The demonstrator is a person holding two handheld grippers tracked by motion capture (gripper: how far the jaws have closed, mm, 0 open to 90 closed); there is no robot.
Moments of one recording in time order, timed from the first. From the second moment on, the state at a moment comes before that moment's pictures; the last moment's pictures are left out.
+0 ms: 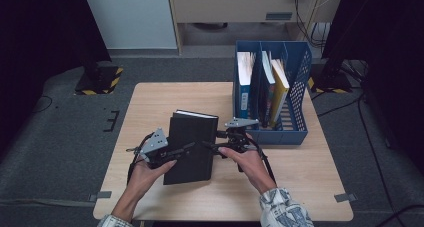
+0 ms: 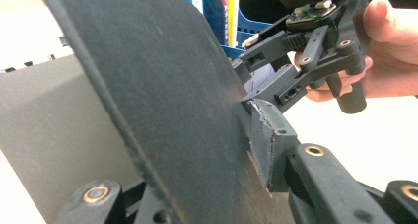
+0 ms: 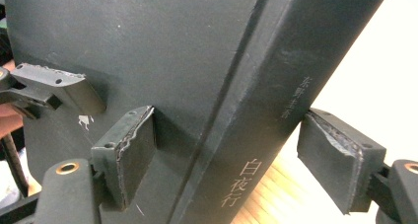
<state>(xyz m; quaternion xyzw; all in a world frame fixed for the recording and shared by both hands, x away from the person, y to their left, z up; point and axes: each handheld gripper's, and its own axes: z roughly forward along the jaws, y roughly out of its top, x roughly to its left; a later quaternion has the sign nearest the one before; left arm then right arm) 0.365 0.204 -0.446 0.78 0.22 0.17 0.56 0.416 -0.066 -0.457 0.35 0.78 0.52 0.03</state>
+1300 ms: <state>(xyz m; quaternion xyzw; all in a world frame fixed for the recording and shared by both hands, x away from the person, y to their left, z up) 0.343 0.227 -0.463 0.77 0.22 0.13 0.58 0.388 -0.064 -0.451 0.31 0.79 0.52 0.07</state>
